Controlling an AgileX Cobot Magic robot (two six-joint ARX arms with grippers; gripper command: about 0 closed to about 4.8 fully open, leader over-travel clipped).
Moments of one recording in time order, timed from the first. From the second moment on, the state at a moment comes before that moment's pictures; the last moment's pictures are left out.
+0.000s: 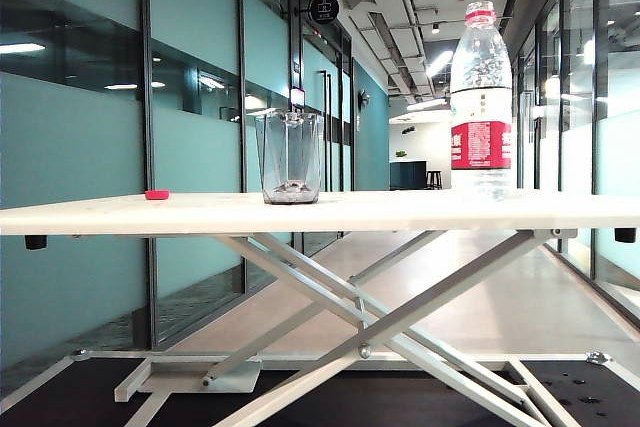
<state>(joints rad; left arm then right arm) 0.08 0.00 0.01 0.03 0.12 0.03 0.04 0.00 0.01 0.12 -0.03 -0.08</state>
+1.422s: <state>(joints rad) 0.08 0.00 0.01 -0.12 0.67 0.08 0.04 1.51 0.59 0.92 -0.34 -0.01</state>
